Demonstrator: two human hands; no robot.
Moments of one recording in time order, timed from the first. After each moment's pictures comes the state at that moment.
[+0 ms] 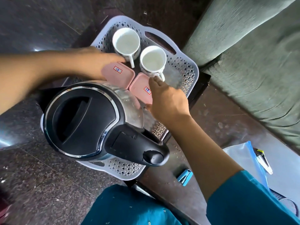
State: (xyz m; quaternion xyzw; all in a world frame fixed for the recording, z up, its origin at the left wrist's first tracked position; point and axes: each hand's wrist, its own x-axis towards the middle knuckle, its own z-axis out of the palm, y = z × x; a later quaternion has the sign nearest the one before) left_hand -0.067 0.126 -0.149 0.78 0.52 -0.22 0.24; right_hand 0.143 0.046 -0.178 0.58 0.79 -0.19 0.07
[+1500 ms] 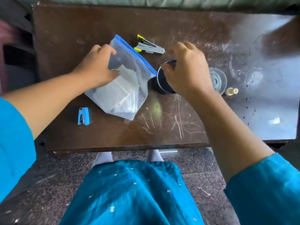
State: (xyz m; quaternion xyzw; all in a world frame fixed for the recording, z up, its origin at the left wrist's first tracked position) left_hand 0.355 -0.116 -0.225 0.83 0.46 -0.13 0.30; right_hand 0.525 -0.251 -0.175 0.86 0.47 -0.18 -0.11
